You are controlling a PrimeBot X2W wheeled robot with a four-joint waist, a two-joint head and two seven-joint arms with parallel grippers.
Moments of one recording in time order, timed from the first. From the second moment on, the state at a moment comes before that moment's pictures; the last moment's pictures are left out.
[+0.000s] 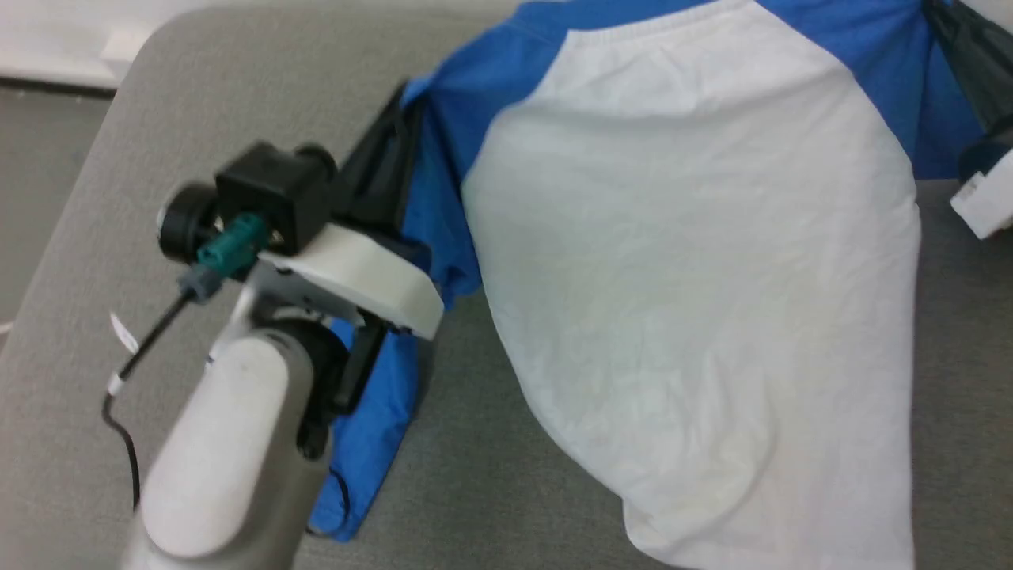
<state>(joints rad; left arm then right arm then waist) -0.49 0.22 -0.35 -0.17 -0.31 0.09 0.15 -0.73 -0.68 0.36 0.15 0.68 0.13 0.10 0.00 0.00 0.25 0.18</state>
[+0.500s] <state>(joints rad) -0.91 0.27 -0.31 0.03 -0.32 0.01 0.28 -0.91 -0.47 0.22 0.09 0.52 0.13 0.28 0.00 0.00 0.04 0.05</state>
